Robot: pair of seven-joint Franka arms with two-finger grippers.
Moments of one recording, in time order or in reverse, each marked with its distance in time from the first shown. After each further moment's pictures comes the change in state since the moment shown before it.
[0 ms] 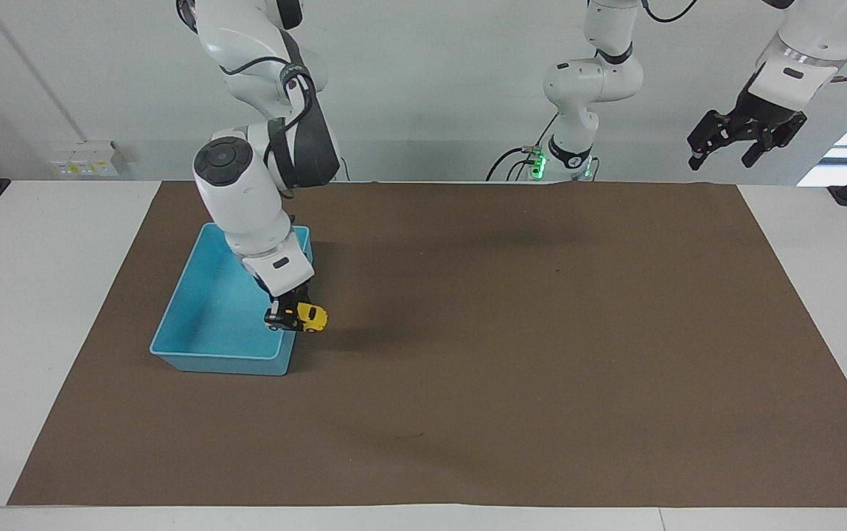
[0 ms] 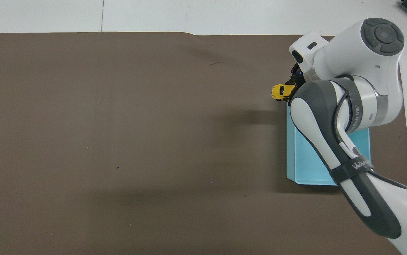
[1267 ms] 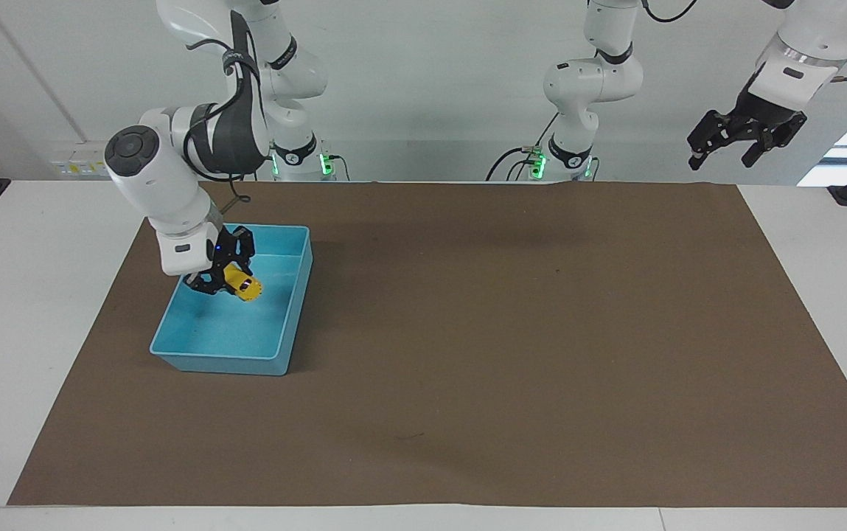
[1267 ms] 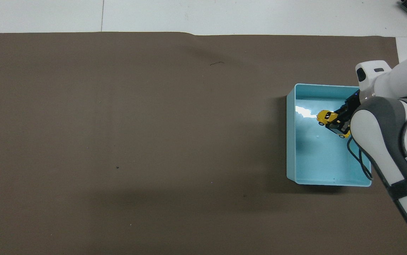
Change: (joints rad) left arm 0.000 0.000 0.000 0.000 0.000 0.000 0.000; right arm -0.193 -0.186 -0.009 -0.283 0.001 -0.052 0.317
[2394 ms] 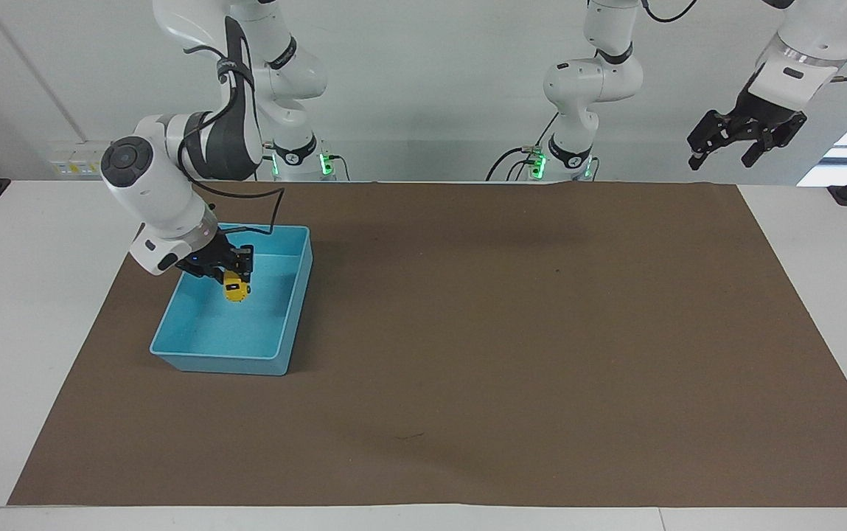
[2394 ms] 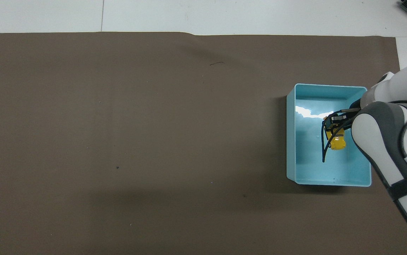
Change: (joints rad) left arm 0.000 0.000 0.000 0.000 0.000 0.000 0.000; right arm -0.019 -0.002 0.000 -0.052 0.000 0.007 0.859
